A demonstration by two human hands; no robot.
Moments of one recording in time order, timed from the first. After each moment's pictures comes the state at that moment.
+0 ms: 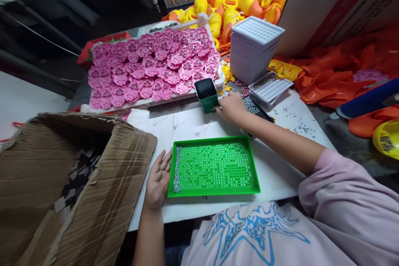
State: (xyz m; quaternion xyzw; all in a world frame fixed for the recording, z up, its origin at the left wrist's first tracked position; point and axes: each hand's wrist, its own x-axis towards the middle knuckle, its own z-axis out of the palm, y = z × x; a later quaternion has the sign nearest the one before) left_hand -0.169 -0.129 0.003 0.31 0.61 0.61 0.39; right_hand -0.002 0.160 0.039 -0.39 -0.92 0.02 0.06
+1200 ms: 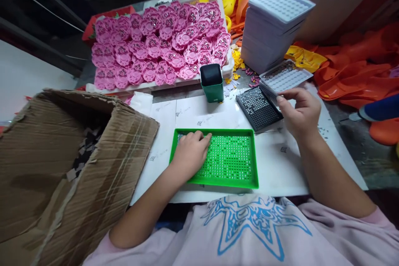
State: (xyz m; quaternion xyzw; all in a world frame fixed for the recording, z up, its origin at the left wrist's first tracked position) left_hand -0.103 -0.041 0.058 0.69 0.72 -0.08 0.07; right_hand 0.134 0.148 0.031 -0.40 -0.73 0.21 0.51
